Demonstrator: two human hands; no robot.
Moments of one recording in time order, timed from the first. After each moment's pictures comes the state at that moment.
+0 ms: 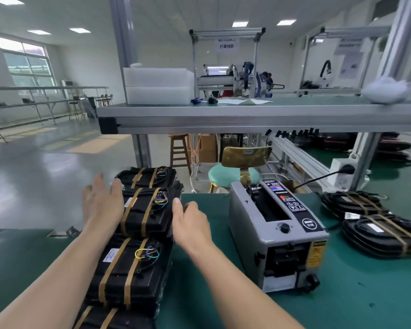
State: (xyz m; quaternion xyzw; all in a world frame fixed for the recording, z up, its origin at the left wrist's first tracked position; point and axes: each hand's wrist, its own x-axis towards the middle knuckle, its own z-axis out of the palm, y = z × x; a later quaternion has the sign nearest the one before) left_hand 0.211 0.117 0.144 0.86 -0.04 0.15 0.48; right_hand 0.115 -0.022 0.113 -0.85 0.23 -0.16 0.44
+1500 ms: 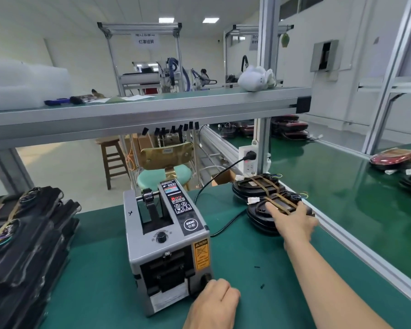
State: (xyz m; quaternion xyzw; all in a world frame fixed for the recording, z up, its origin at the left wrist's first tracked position) left_hand -0.038 -0.129 -0.009 0.72 -0.63 0.13 0.25; right_hand -0.094 -0.383 0.036 -0.57 0.61 -0.35 0.42
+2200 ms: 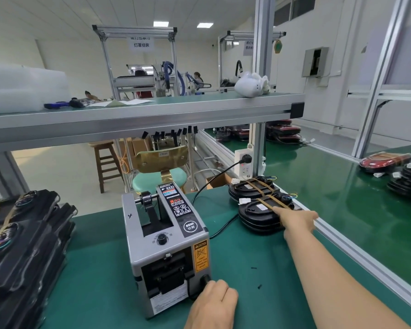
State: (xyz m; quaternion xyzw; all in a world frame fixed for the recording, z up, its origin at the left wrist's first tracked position) left_hand -0.043 -0.127 -0.002 0.73 -0.63 0.17 0.20; right_hand -0.098 -0.409 0.045 -0.41 0.66 -0.38 0.50
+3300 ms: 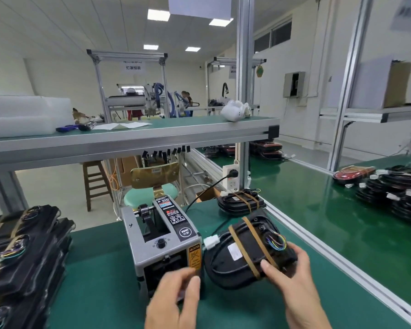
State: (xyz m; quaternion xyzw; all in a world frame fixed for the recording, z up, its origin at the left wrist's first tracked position) left_hand -0.046 -0.073 0.048 0.70 -0.41 0.09 0.58; right_hand -0.191 -0.243 0.037 -0.50 0.34 -0.50 0.62
